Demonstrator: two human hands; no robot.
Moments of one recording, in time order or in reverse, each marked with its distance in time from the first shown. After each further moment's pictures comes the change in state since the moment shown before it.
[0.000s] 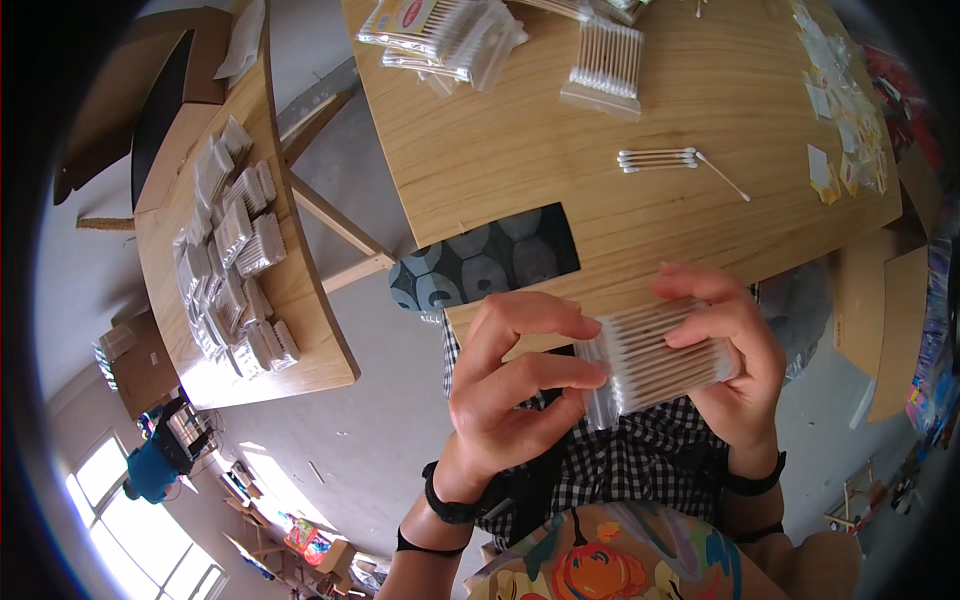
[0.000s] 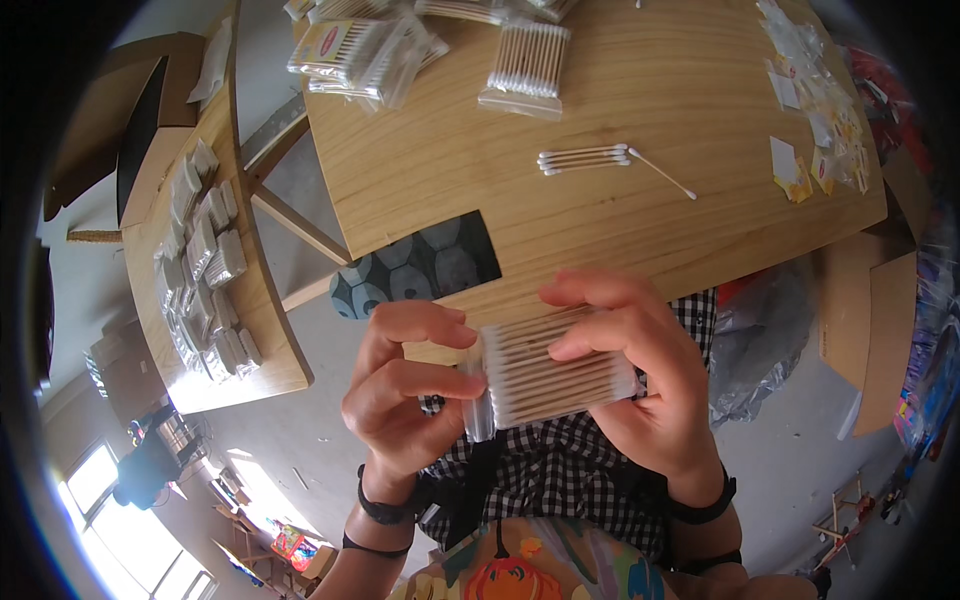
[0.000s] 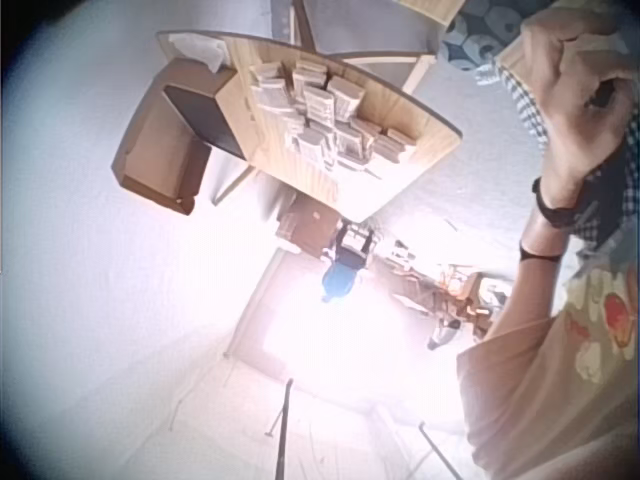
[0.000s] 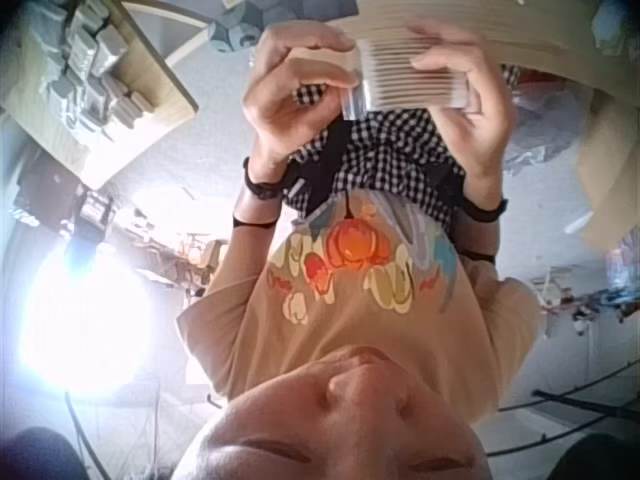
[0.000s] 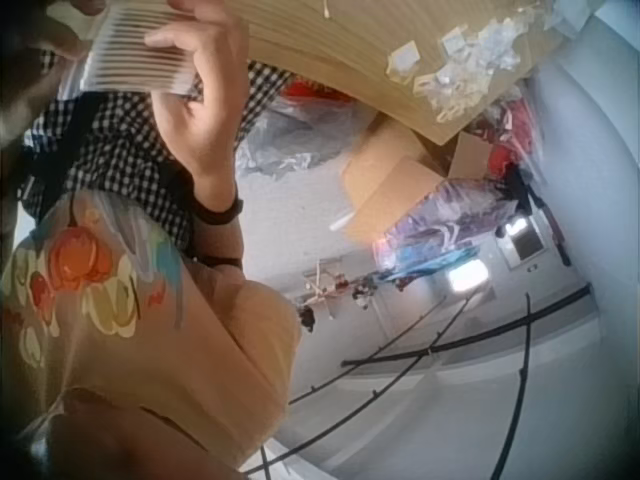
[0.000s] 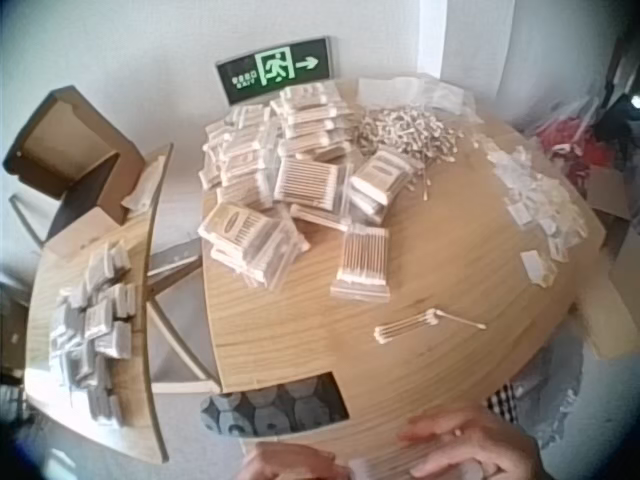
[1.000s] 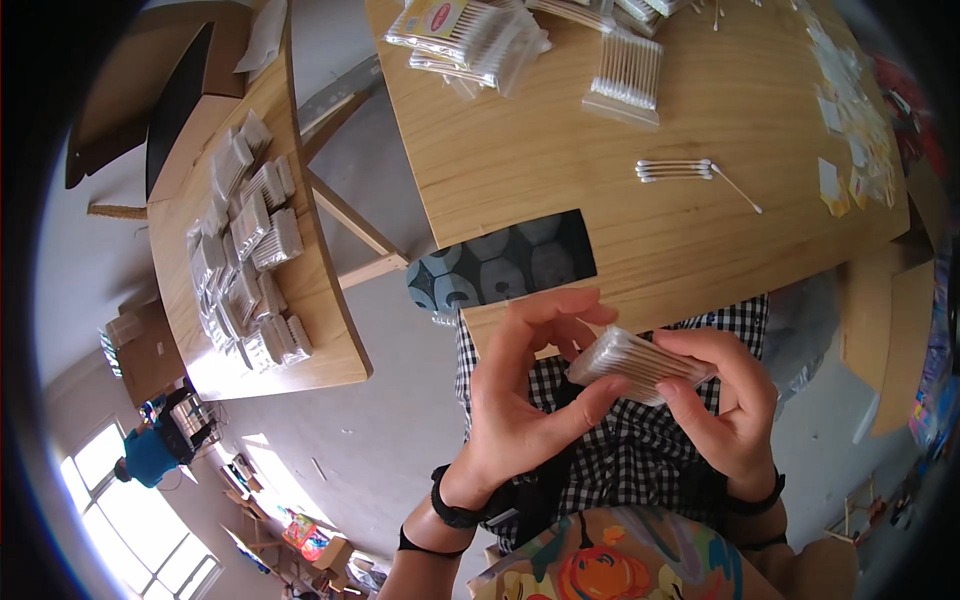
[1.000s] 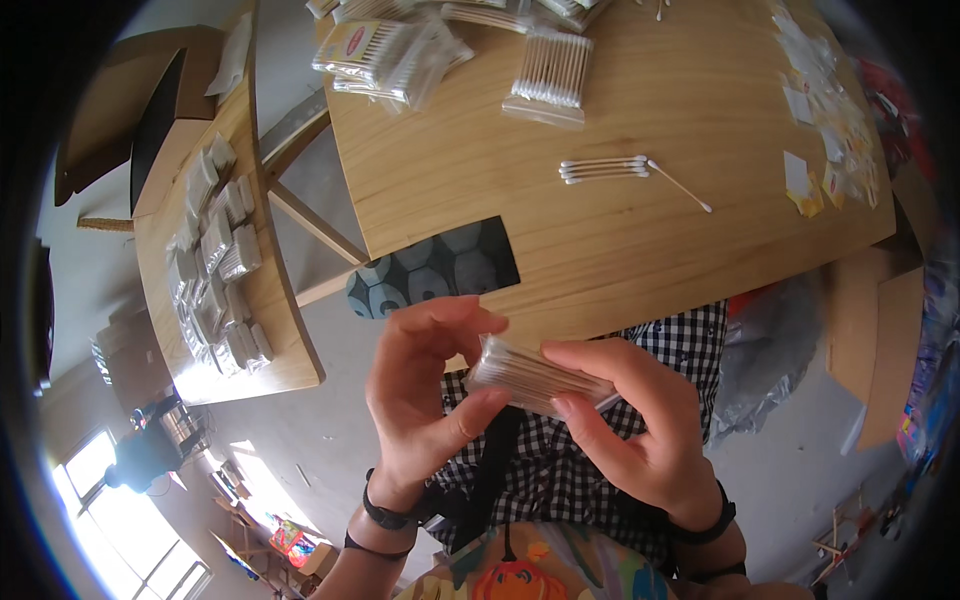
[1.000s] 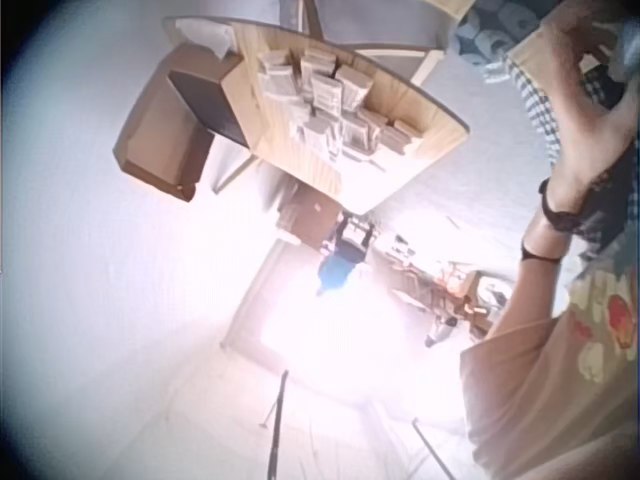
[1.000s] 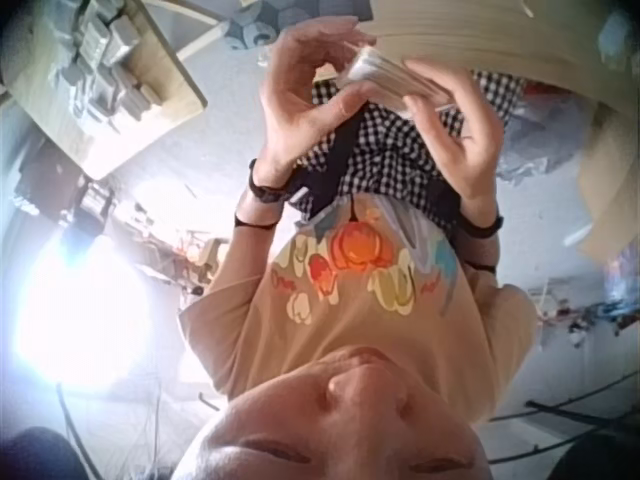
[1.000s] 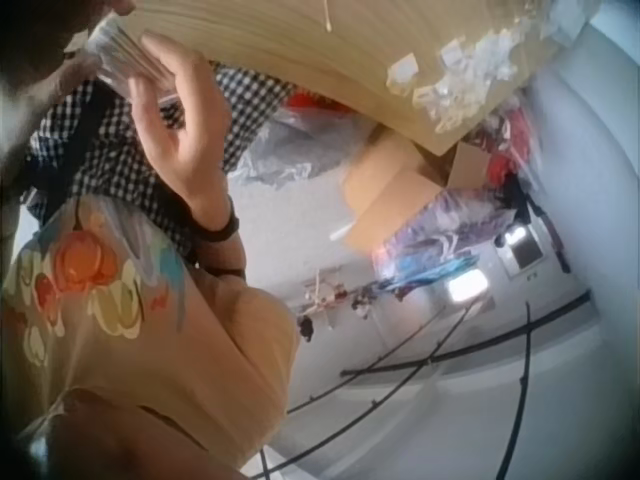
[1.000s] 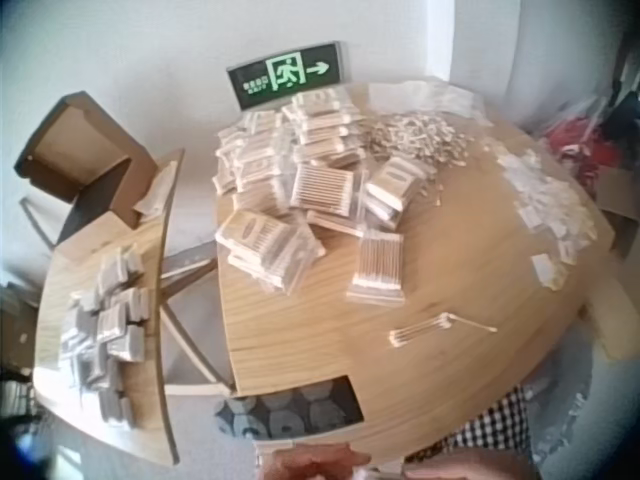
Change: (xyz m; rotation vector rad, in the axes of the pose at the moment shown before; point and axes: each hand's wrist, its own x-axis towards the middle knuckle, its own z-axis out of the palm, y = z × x) left_hand -0.006 0.016 0.000 -0.276 0.020 -0.443; right_hand -0.014 -0.020 0.002 -0.049 -0.122 0.146
